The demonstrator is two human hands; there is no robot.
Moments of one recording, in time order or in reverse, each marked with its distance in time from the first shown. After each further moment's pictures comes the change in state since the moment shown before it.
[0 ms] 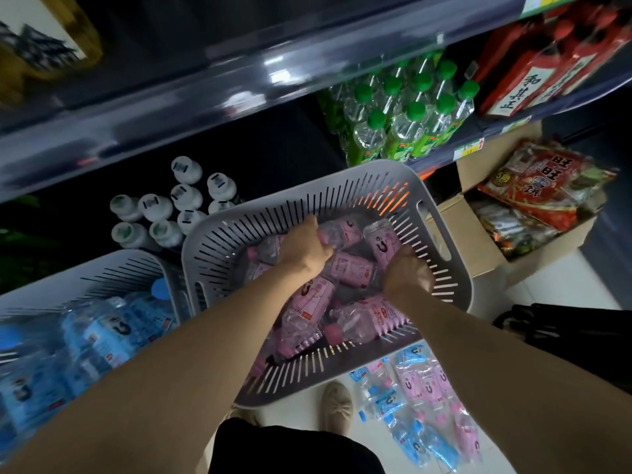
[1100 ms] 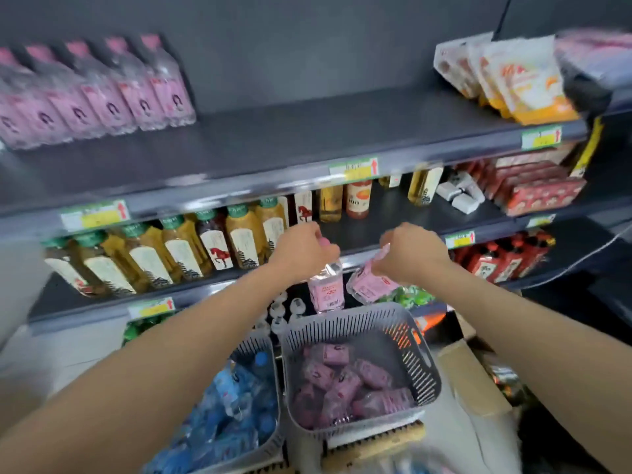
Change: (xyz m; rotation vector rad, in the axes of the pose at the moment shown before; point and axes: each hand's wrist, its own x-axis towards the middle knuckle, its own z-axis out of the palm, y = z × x) left_hand -0.267 0.145 -0.261 0.089 0.459 0.260; right_hand -0.276 0.002 -0.339 0.007 0.460 -0.687
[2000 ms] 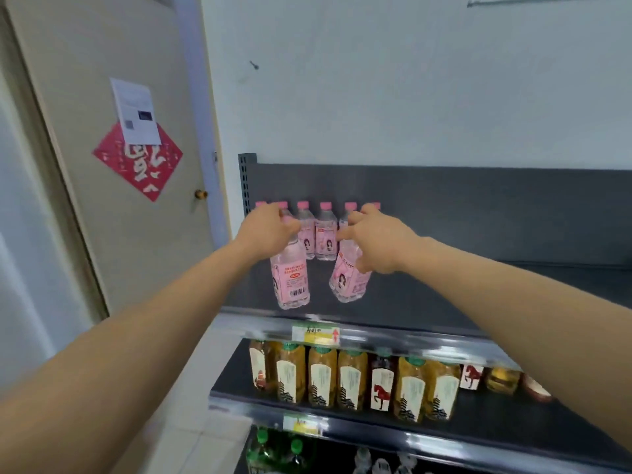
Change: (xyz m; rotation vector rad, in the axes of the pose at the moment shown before) left_hand -0.036 -0.143 -0.362 0.088 0.686 -0.180; right_hand 0.062 -0.346 -0.170 -0.365 0.339 -0.893
